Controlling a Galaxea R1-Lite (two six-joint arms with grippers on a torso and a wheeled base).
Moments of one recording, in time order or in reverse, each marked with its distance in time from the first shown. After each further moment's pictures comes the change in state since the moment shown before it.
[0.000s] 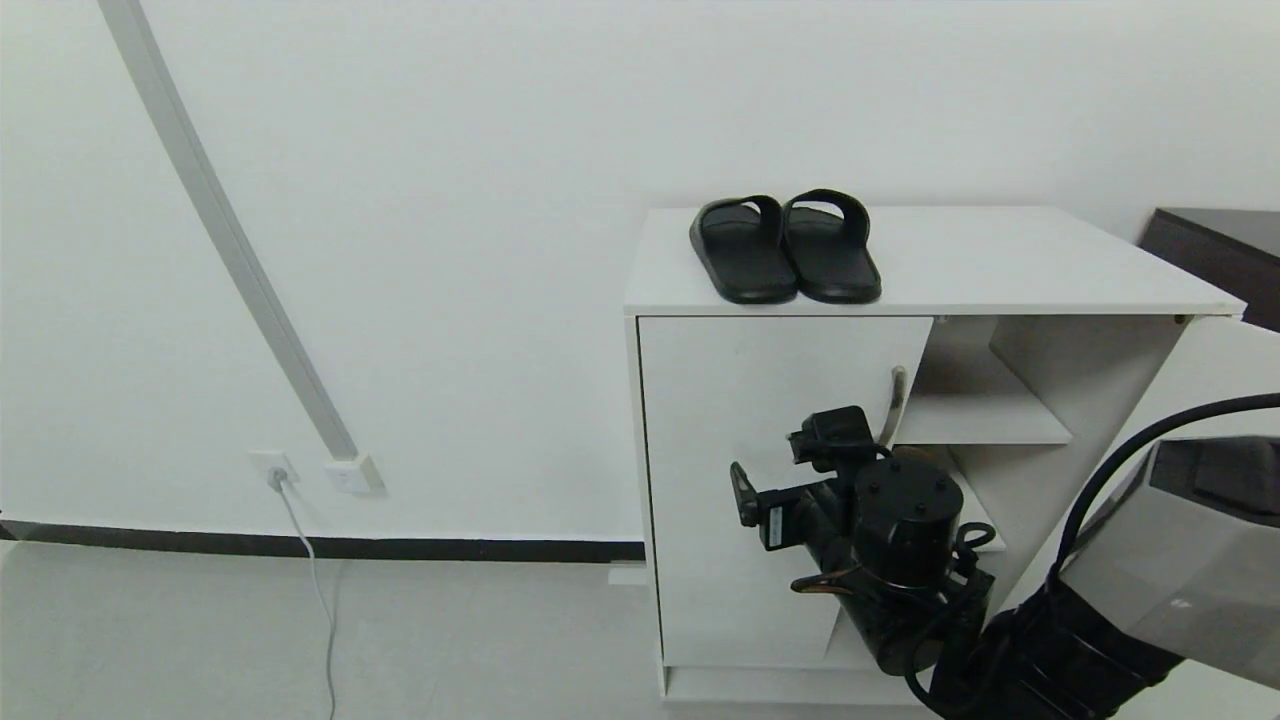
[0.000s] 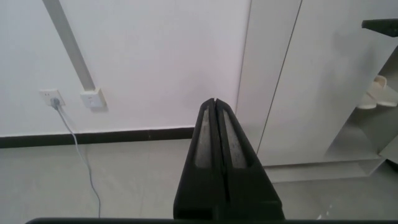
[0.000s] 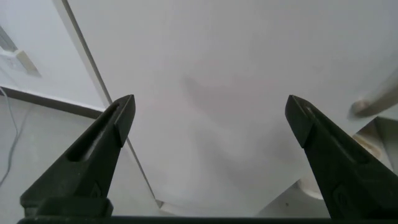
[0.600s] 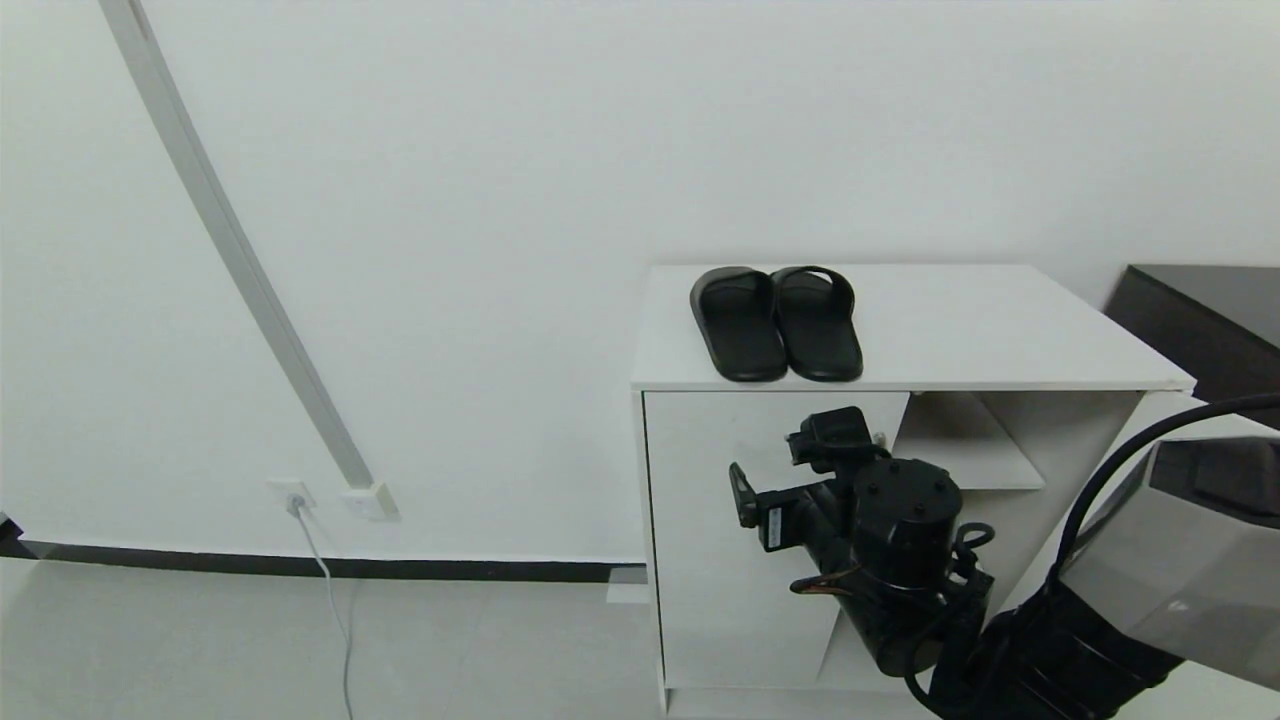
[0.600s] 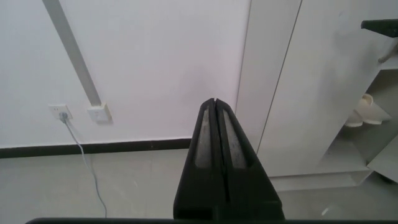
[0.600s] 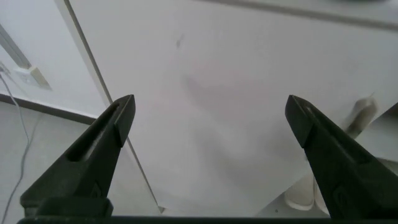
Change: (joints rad) left arm 0.000 0.000 0.000 0.000 0.000 0.000; right arm 0.002 0.000 0.000 0.000 0.000 -0.005
